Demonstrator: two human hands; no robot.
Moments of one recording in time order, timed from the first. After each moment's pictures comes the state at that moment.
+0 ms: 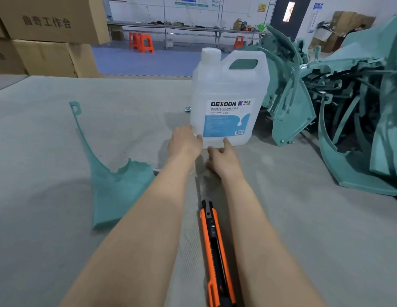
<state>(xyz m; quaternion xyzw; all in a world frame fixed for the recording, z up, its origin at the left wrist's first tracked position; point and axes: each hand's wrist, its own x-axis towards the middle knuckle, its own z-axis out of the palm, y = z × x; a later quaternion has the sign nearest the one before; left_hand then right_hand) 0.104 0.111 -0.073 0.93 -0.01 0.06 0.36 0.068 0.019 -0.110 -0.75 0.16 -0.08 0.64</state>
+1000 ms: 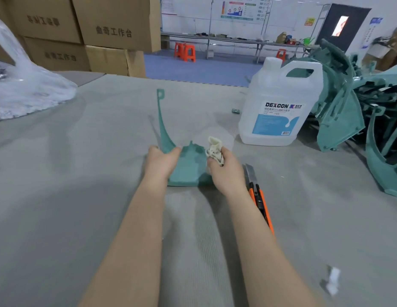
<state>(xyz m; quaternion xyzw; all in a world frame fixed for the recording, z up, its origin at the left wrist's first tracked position) -0.001 0.273 -0.095 0.76 0.22 0.09 0.60 -0.028 0.129 -0.098 -0.84 0.03 -0.10 0.53</state>
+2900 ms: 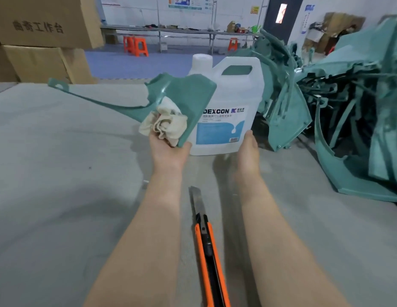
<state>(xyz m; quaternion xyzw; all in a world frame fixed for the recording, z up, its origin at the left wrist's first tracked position) 0.095 0.107 -0.068 0.45 0.08 0.02 0.89 0.080 -0.019 -0.083 -0.56 0.24 -0.21 0.76</state>
